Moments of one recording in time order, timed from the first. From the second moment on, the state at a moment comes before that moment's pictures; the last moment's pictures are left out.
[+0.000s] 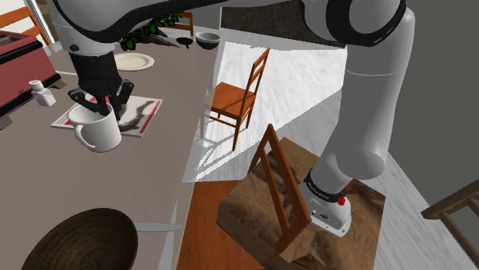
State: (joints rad) arm 0.23 0.36 0.45 -1.57 -0.10 1.90 0.74
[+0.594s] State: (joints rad) arm 0.24 0.34 0.46 -1.48 -0.09 1.79 0.75
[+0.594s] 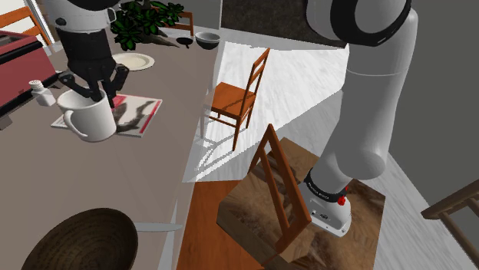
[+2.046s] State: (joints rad) arm 0.50 0.24 0.62 -1.59 -0.09 1.82 1.18
